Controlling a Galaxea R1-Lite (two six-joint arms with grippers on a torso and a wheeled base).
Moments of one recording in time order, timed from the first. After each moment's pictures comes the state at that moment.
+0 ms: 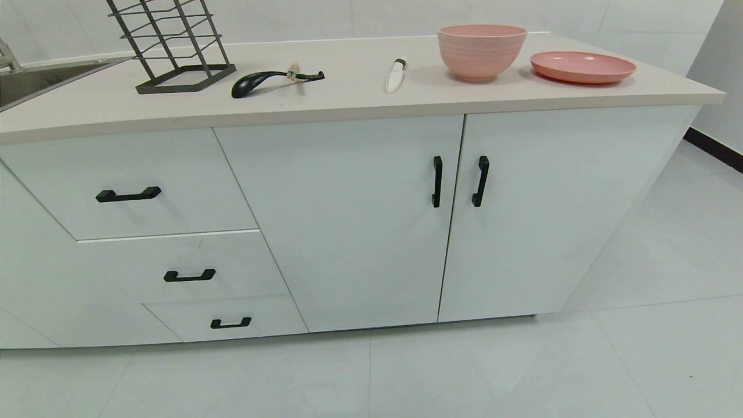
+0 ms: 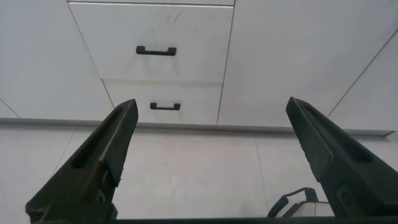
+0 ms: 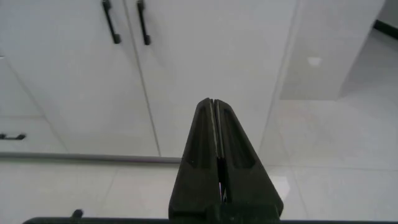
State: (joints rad) left arm 0.00 0.00 0.00 -0.01 0.08 -0.06; right arm 0.00 0.13 -0.14 -0.15 0.16 0.01
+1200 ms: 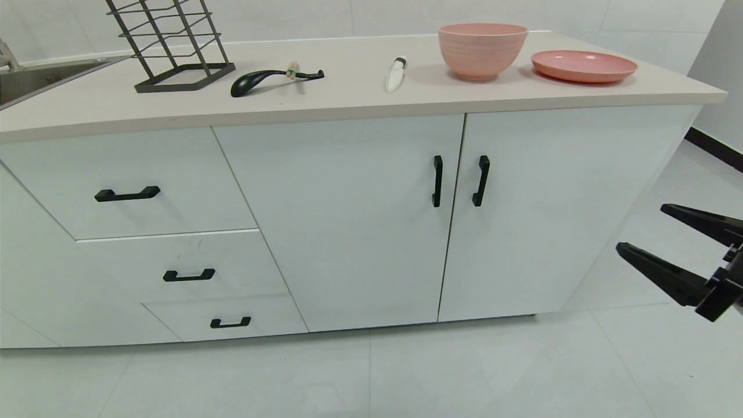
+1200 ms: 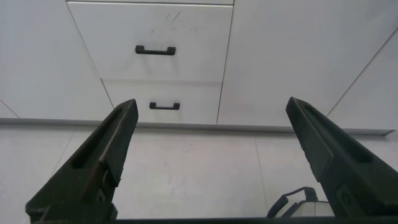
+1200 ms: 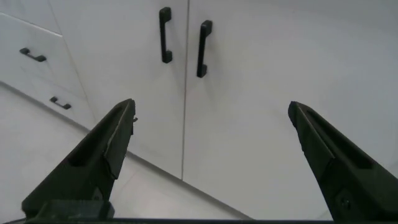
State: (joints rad) left arm 0.00 0.00 0.00 -0.01 0.08 -0.05; right arm 0.03 1.32 -0.28 -1.17 0.54 -0.15
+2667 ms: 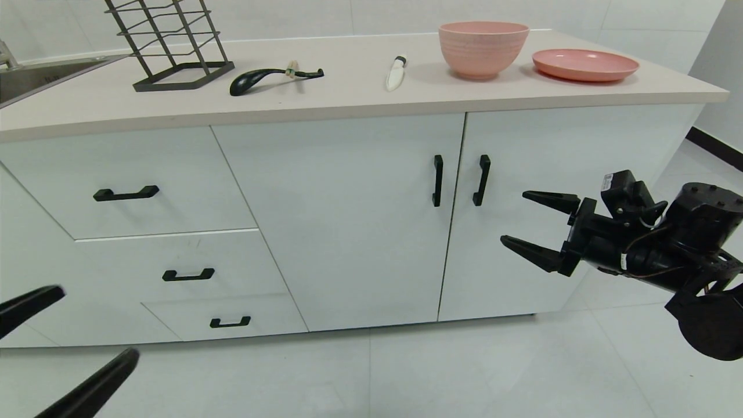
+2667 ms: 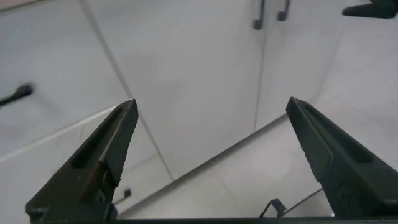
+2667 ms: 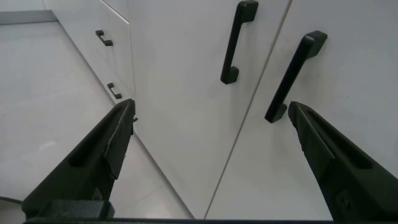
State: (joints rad) left arm -0.11 0.72 -0.28 -0.48 -0.36 0.17; right arm 0.18 1.89 -0.65 -1.39 0.79 -0.23
